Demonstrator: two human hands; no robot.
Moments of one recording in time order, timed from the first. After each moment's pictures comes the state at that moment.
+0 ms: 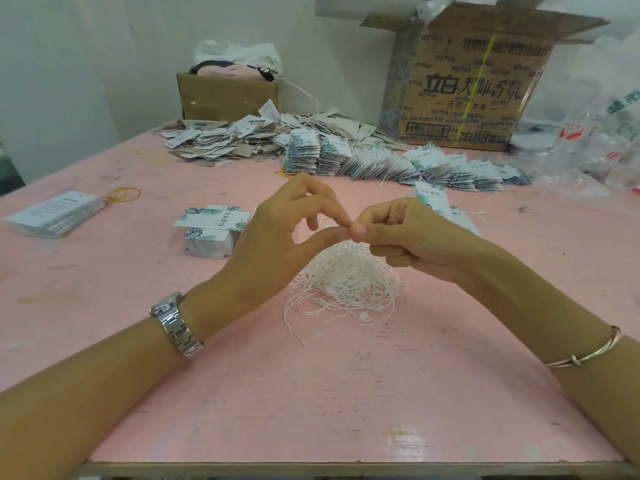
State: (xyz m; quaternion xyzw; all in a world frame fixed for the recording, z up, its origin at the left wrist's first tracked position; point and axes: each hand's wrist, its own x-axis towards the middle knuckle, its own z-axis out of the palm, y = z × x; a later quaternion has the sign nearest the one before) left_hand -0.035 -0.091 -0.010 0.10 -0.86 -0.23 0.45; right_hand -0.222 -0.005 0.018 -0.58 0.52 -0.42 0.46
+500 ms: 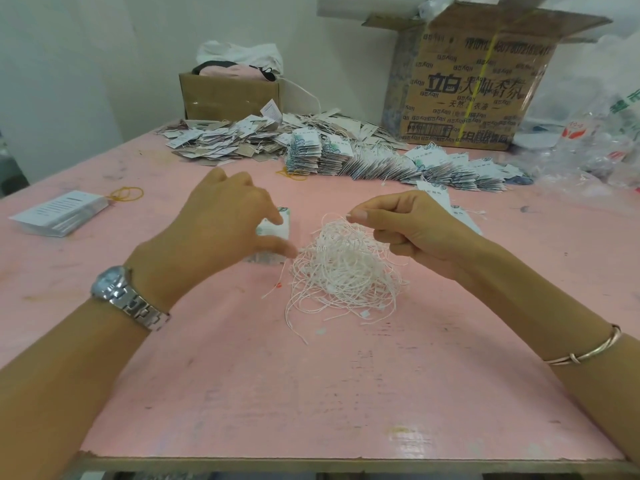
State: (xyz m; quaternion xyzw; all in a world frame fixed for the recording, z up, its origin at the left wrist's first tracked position) left_hand -0.004 -0.133 0.020 0.32 -0.93 0.14 0.11; right_hand -0.224 -0.010 0.016 -0.55 0.56 -0.47 0.40
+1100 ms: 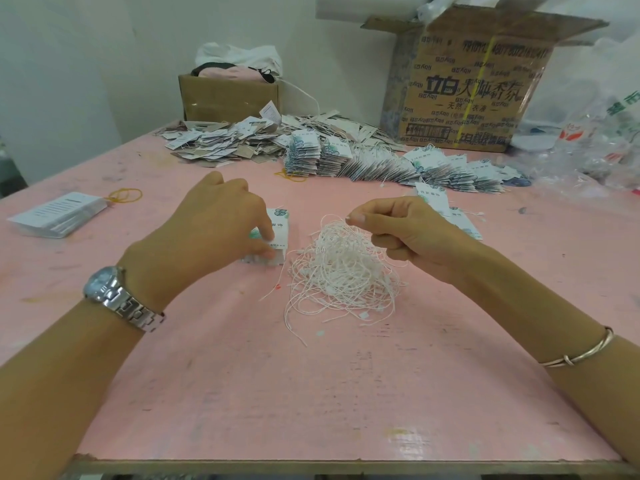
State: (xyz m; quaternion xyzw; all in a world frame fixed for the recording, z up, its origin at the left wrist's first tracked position) left_hand -0.001 -0.136 0.021 0.33 -0.92 0.19 0.07; right_hand -0.226 -0.012 0.011 -0.54 0.56 -0.47 0.41
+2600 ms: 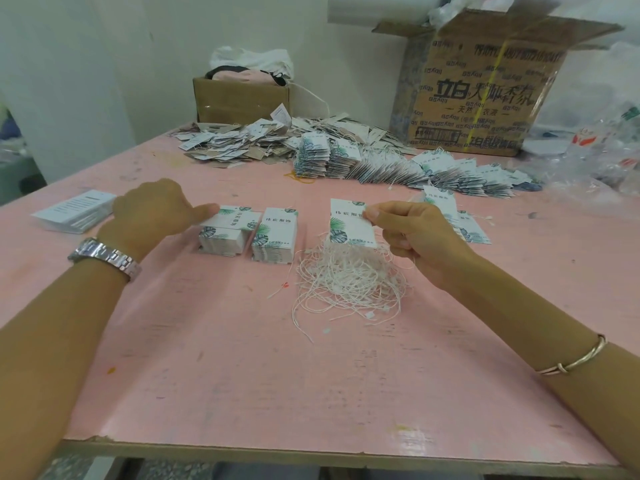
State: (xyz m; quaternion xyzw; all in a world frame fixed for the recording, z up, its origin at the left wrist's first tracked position) left_hand 0.055 -0.224 -0.005 0.61 -0.78 -0.04 0.14; right_hand -0.228 -0.019 -0.003 -0.44 0.58 -0.59 0.36
